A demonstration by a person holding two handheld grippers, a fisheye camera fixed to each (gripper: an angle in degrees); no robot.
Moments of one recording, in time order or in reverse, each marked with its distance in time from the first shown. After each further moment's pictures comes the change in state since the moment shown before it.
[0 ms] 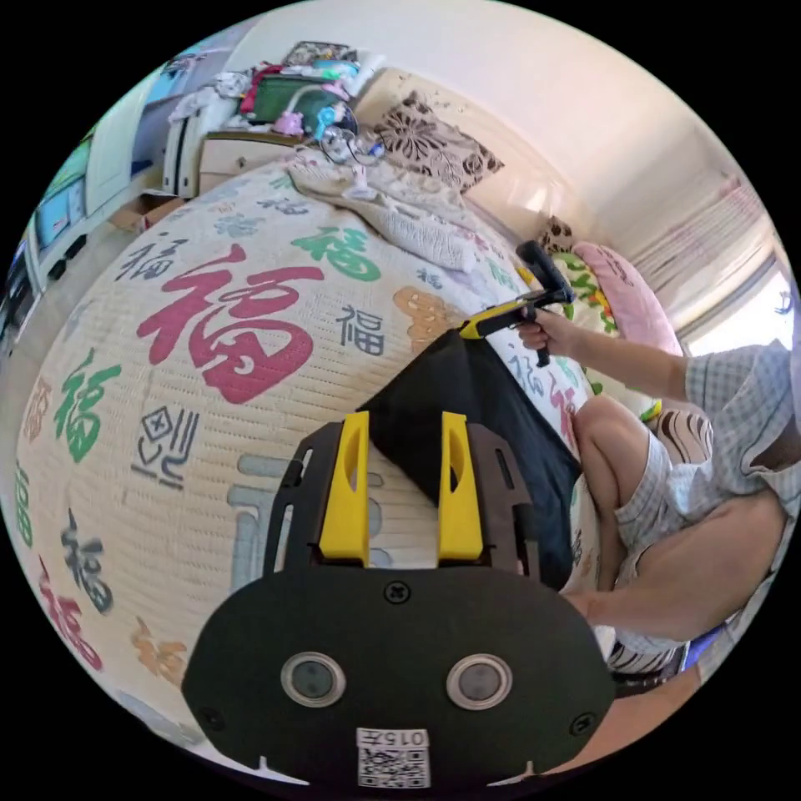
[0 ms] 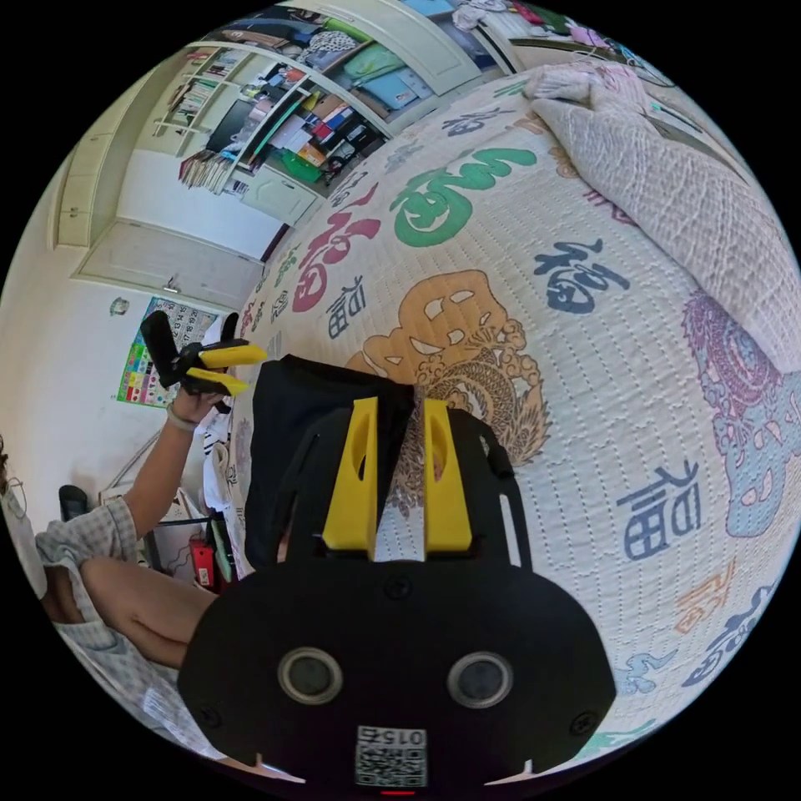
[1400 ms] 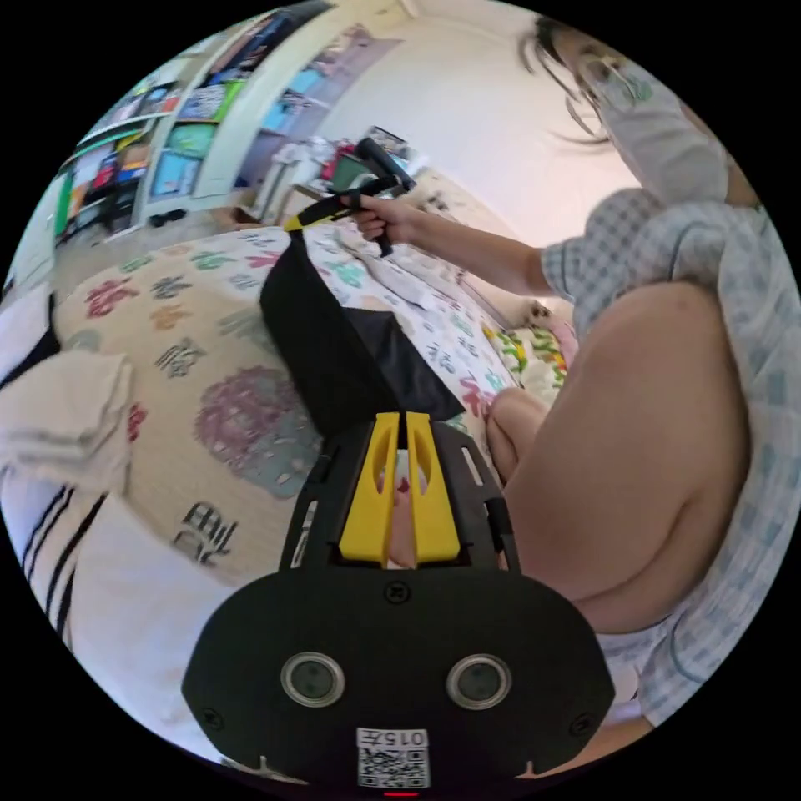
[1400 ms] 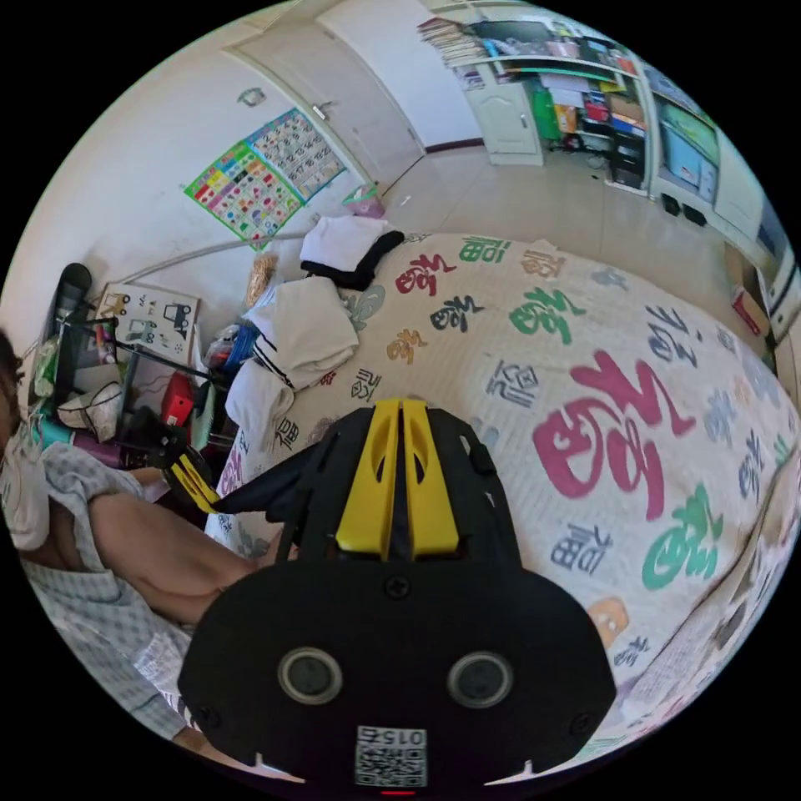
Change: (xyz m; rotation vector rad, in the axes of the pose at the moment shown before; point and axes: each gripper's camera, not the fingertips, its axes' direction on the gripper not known) left arm 0.275 0.260 -0.215 0.350 -0.028 -0.226; right arm -0.307 -0.070 0.183 -0.272 0.014 -0.702
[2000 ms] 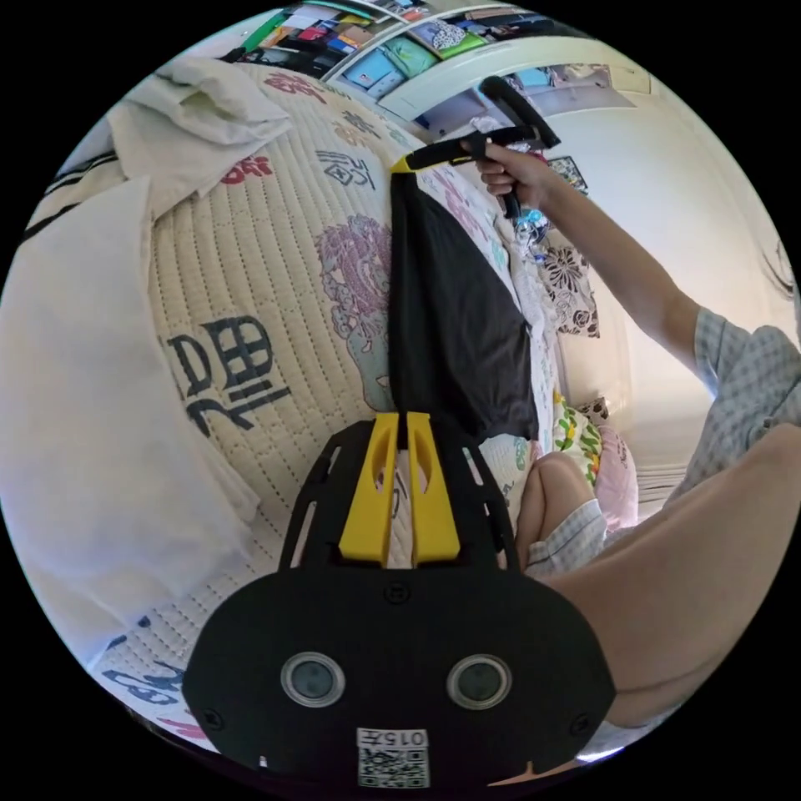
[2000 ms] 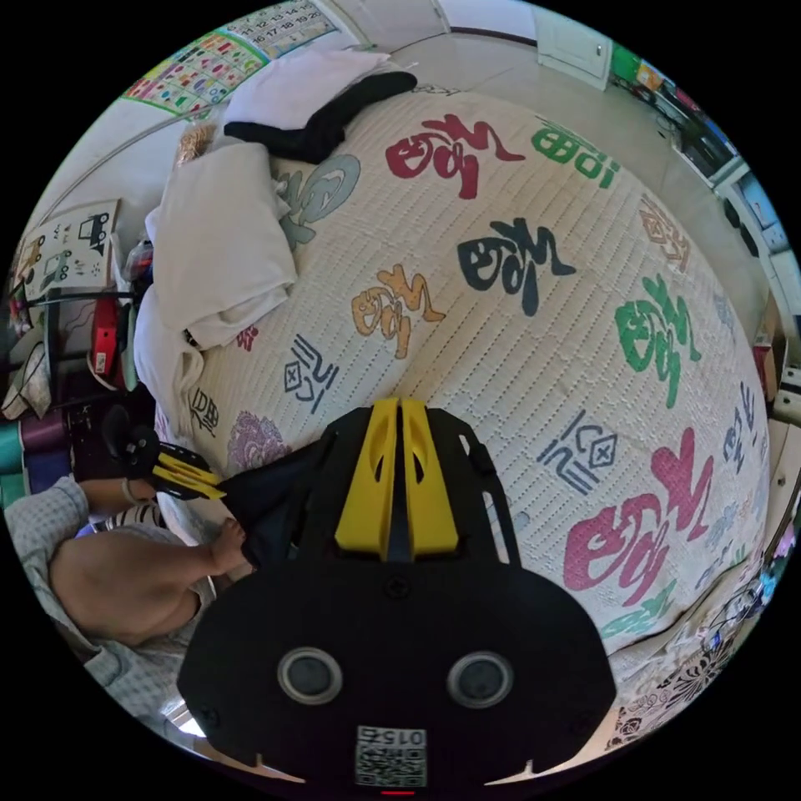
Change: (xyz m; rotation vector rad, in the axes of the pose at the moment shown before) left arm -0.073 0.000 0.027 -0.036 -0.040 -0.601; right arm -0.025 -0.084 0.188 -0.472 0.177 -0.077
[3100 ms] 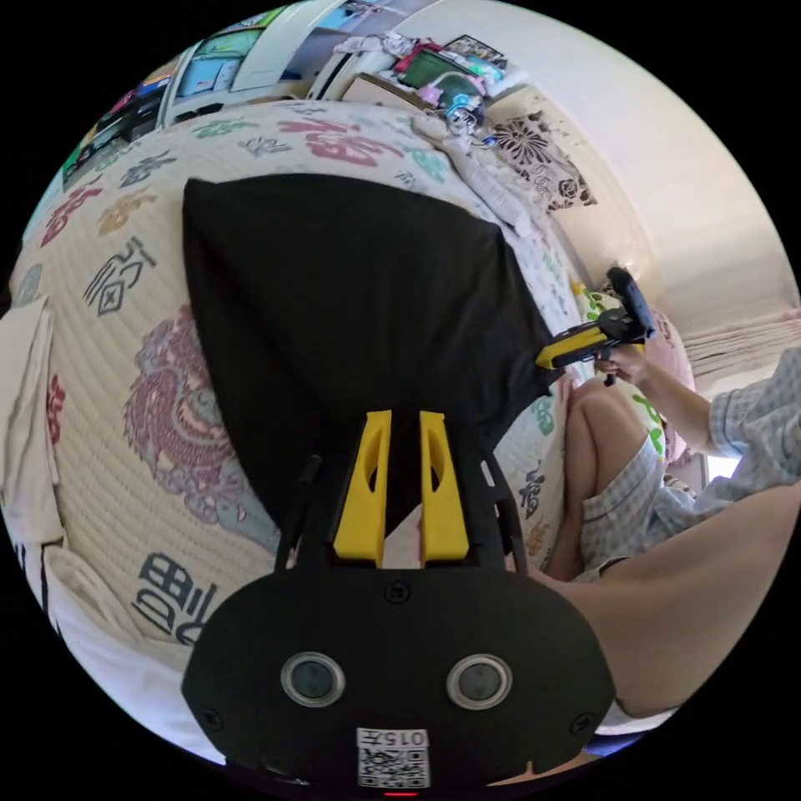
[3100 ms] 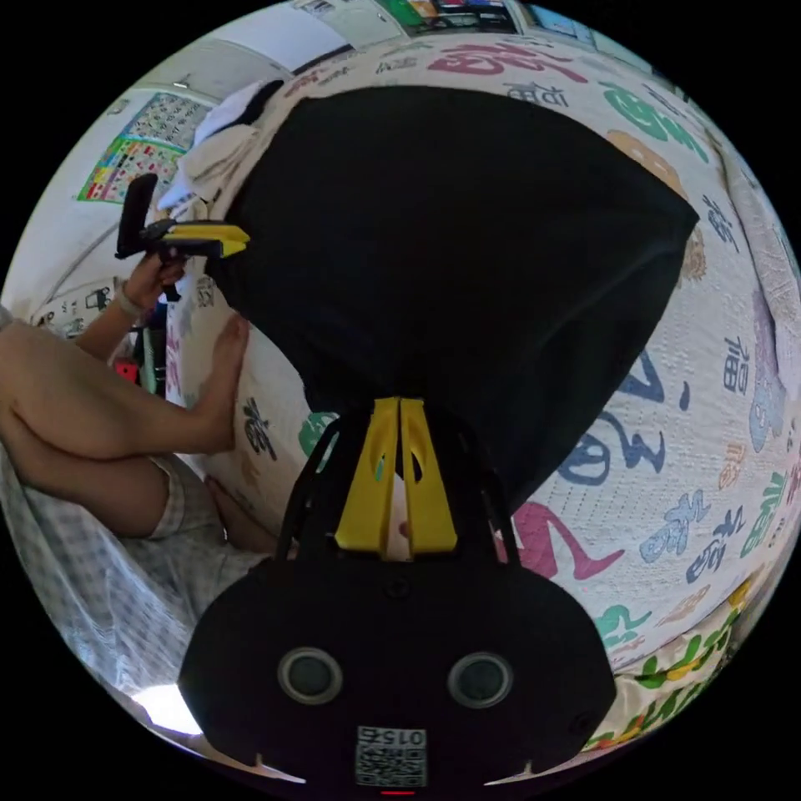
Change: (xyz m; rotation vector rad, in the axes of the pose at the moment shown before) left arm 0.175 -0.092 0.020 -0.268 -0.171 0.387; right arm -0.034 0.466 0.059 0.143 -0.169 0.442
